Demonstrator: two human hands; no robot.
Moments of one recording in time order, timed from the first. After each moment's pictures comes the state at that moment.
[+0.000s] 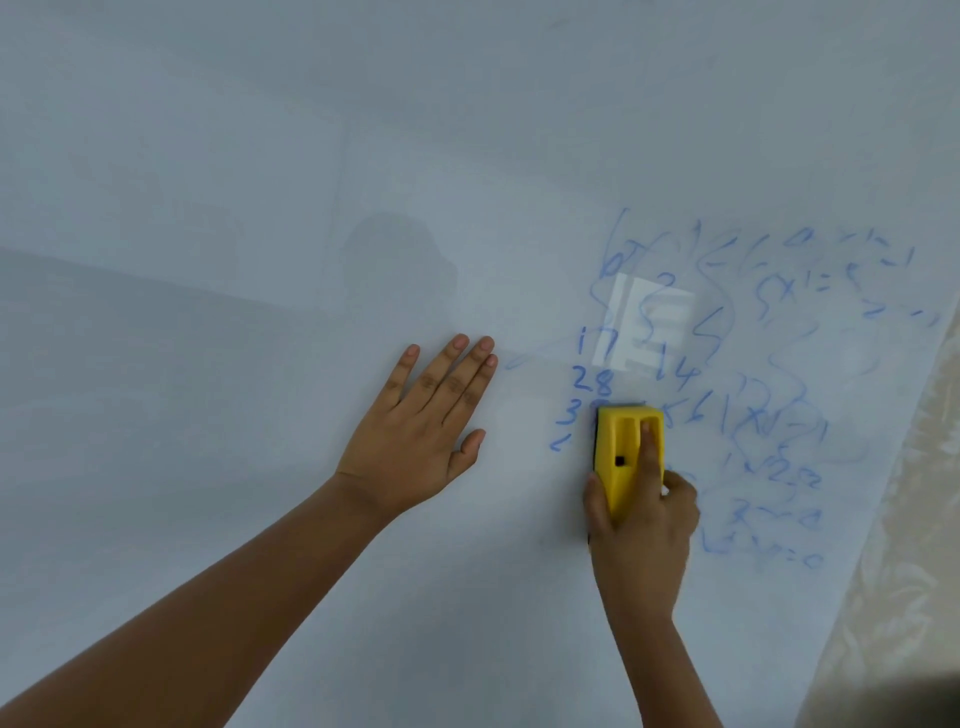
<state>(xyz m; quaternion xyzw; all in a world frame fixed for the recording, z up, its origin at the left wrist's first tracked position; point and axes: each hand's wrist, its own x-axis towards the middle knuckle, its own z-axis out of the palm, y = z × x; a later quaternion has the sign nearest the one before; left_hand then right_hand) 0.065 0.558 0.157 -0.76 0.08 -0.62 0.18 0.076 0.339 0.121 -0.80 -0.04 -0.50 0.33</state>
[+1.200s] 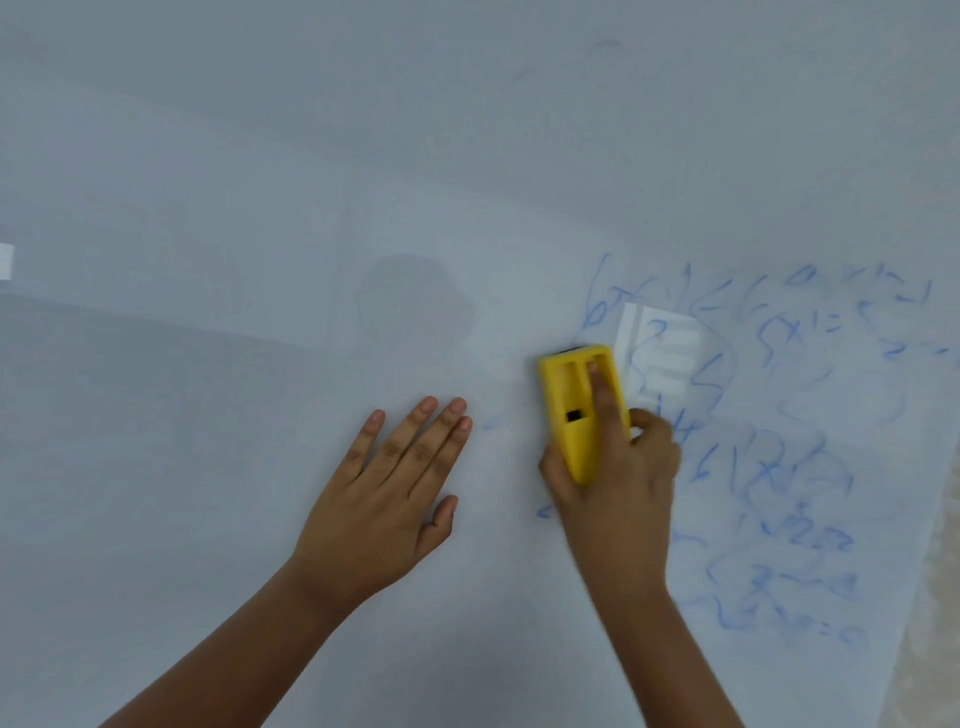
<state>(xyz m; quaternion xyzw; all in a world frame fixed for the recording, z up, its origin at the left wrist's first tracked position) 0.064 0.557 0.154 -0.75 0.08 -0.63 0.17 0.079 0.369 0.203 -0.76 -0.18 -0.56 0.29</state>
